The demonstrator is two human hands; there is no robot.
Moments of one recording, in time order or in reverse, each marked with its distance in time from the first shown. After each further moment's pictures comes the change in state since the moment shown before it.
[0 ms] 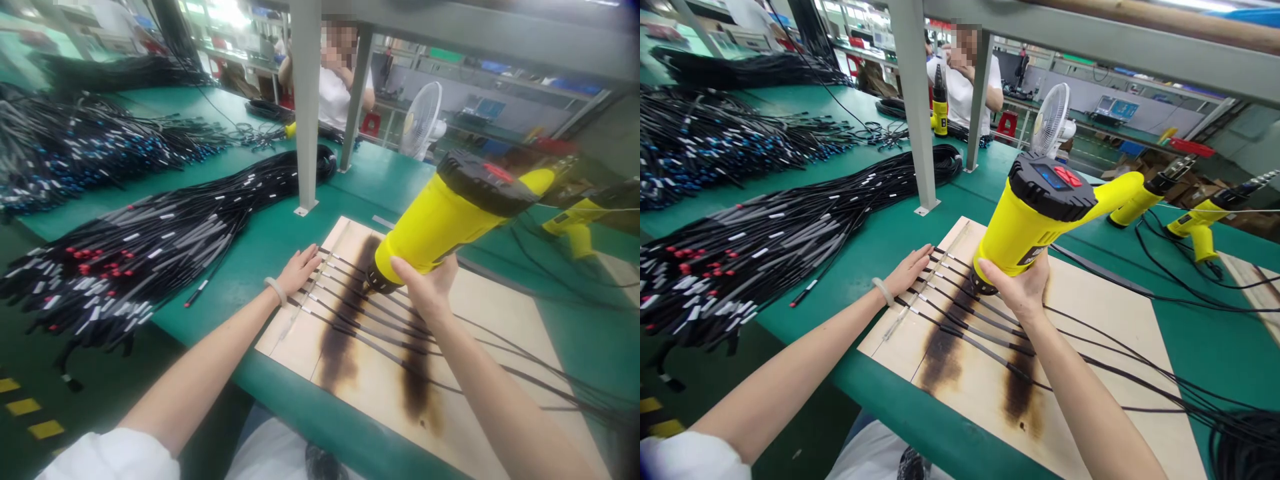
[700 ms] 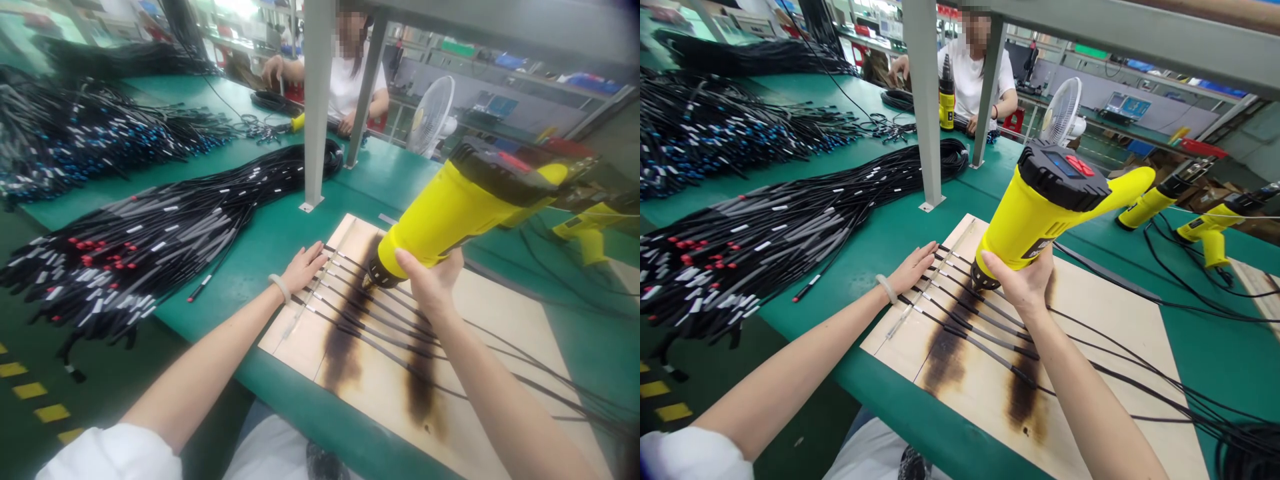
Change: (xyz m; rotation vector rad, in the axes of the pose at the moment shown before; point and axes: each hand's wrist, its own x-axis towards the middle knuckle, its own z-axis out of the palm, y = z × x) left_hand -0.002 0.001 0.001 -0.024 -0.016 0.003; right_hand 0.007 0.002 0.015 0.069 0.020 -0.052
